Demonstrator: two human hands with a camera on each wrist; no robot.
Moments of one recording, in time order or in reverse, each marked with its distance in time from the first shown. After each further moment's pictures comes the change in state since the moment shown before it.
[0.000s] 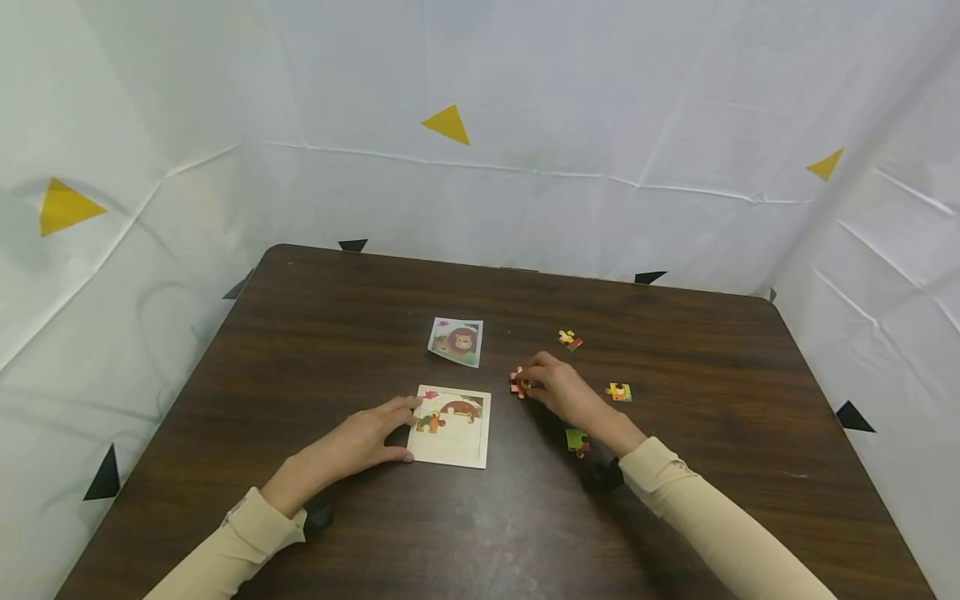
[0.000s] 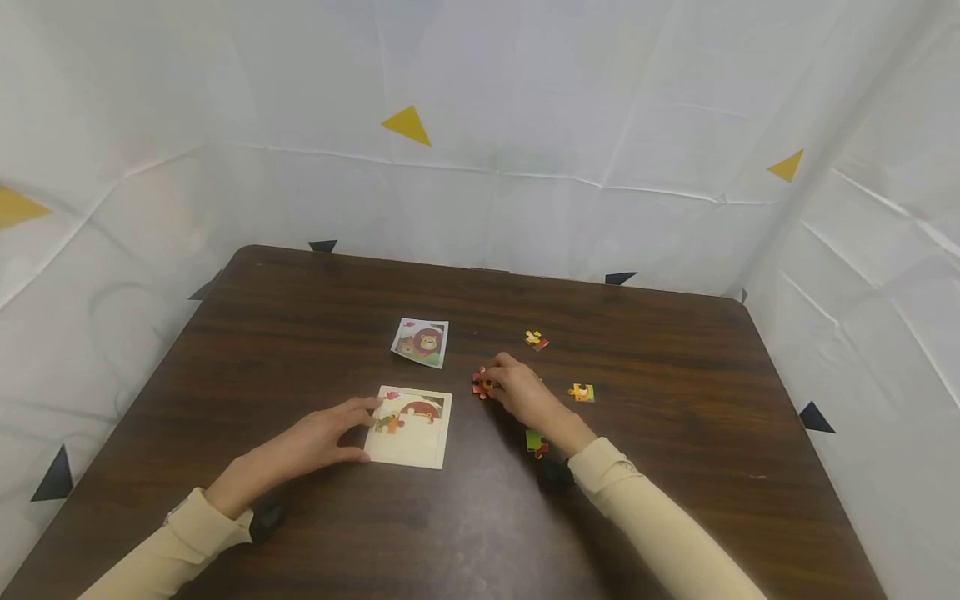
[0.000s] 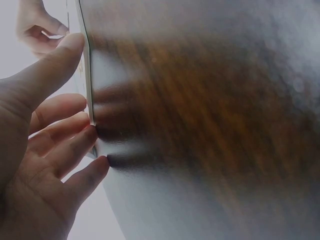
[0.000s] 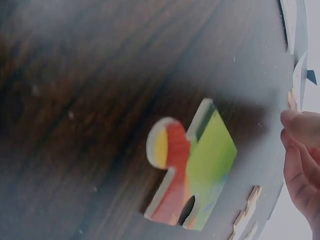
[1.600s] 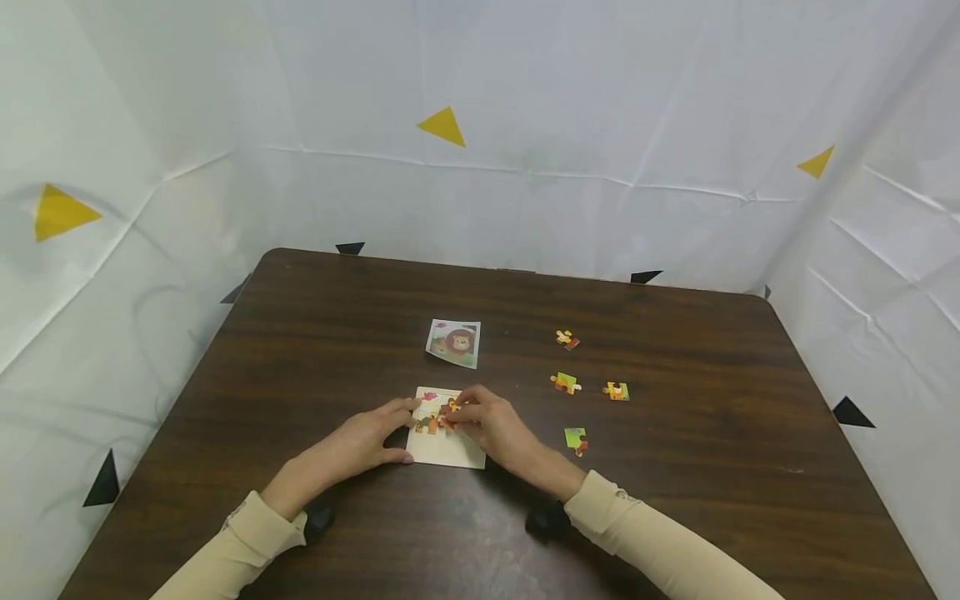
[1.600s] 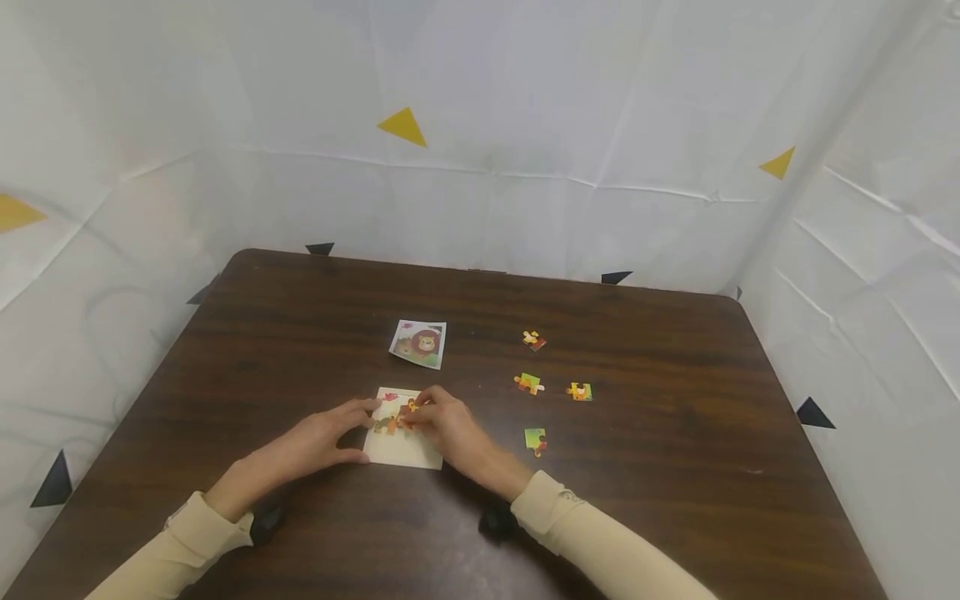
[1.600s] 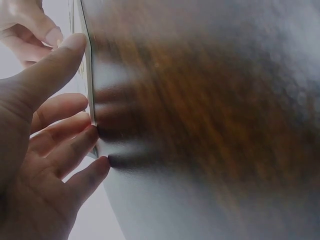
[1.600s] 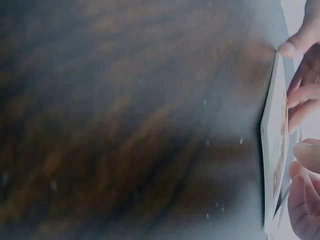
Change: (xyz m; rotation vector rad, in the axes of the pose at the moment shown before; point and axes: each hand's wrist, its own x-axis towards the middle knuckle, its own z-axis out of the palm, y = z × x) left_hand 0.001 -0.001 0.001 -0.006 -0.003 0.008; right_hand 0.016 -0.089 0.053 0.145 0.133 -0.057
